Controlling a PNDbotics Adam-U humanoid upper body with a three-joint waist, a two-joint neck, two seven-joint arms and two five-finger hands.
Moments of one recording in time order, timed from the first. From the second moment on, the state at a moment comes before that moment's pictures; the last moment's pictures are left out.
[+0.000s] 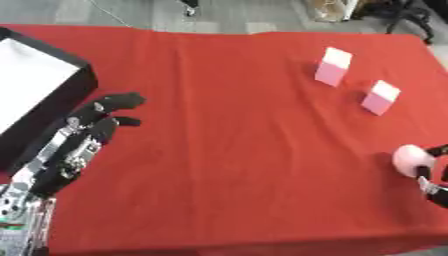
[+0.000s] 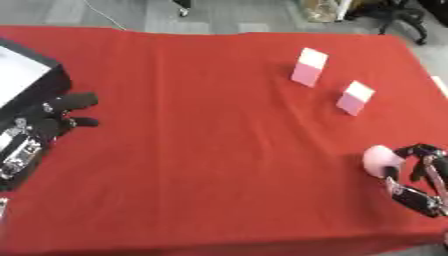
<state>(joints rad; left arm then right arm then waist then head) -0.13 0.15 -0.05 -1.96 -0.01 -0.10 -0.53 0.10 -0.55 -0.06 -1.64 0.62 -0.03 -0.26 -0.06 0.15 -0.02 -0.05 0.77</state>
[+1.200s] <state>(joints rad) -0.18 0.20 -0.07 -1.89 -0.05 -0.12 -0.52 -0.24 -0.47 0.23 -1.97 0.52 -0.26 -0.31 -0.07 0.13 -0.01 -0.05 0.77</state>
